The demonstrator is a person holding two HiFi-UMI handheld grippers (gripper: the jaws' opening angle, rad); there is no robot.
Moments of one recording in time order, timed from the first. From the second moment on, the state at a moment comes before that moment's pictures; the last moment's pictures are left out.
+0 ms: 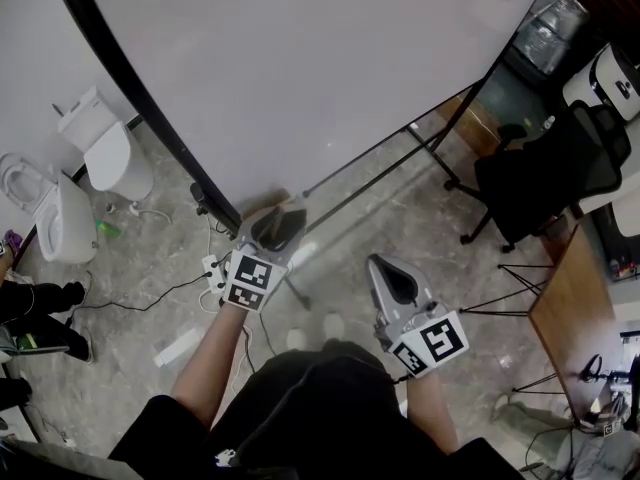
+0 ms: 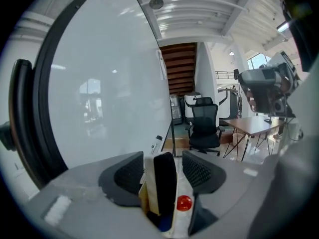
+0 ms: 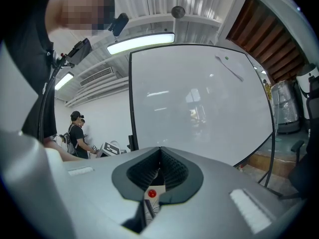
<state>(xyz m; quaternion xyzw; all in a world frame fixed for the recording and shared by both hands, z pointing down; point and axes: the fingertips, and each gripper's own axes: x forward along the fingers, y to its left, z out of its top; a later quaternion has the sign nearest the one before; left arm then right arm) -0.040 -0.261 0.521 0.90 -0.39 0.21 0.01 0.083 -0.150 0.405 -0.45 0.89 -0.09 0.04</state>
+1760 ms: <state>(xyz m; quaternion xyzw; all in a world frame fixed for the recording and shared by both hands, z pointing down) -0.039 -0.279 0.550 0.84 -0.41 0.35 -0.01 0.106 -0.170 0.407 -0.45 0.89 -0.10 0.06</state>
